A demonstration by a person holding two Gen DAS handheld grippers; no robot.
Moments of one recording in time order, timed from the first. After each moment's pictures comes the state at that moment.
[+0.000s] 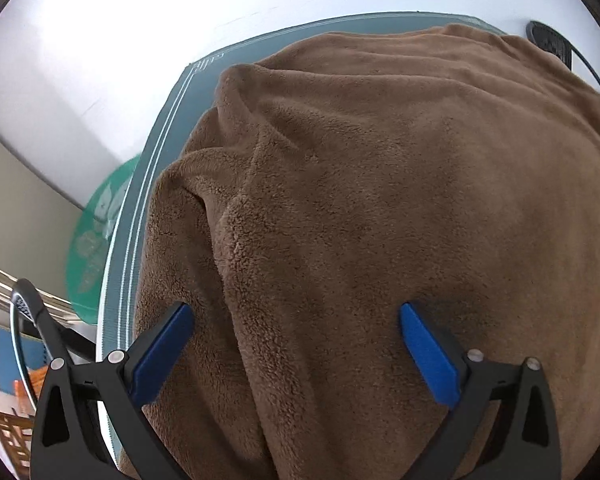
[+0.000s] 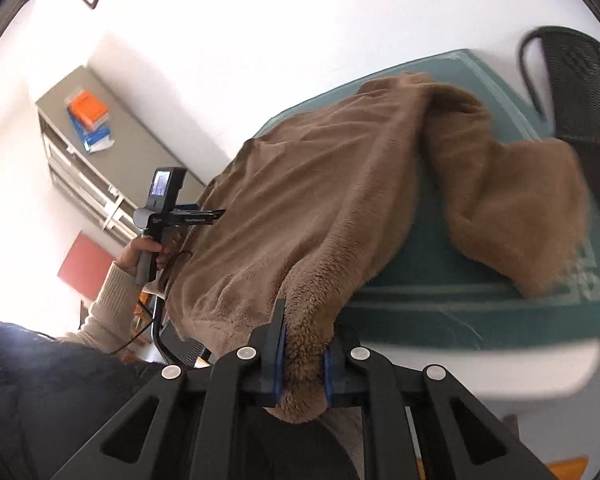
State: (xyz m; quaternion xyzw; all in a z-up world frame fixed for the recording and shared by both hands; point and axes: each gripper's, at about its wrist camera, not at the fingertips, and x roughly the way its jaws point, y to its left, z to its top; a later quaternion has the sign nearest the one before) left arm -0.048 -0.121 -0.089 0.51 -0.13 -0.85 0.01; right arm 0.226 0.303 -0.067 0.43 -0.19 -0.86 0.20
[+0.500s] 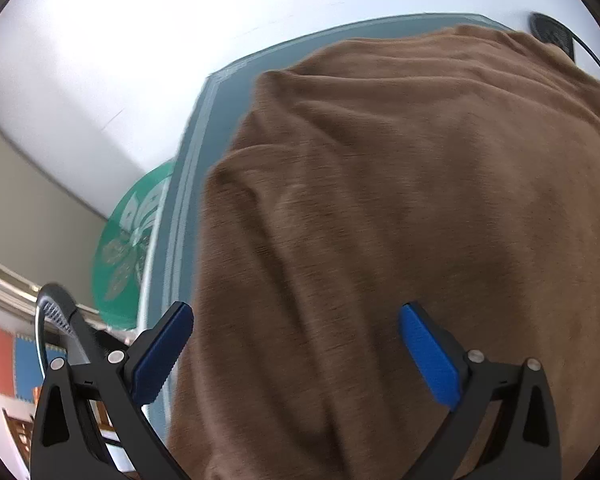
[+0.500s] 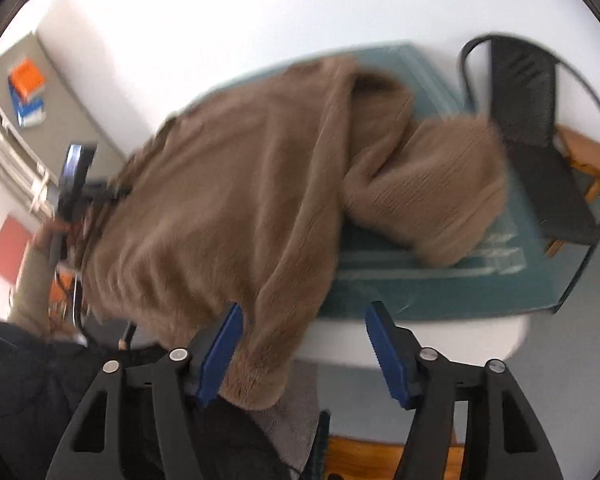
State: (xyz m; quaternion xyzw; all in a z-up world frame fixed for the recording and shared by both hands) left arm -0.024 -0.146 -0.076 0.49 -0.16 -0.86 0.04; right arm 0.224 0.338 -0.065 0.43 -0.14 -0.89 0.09
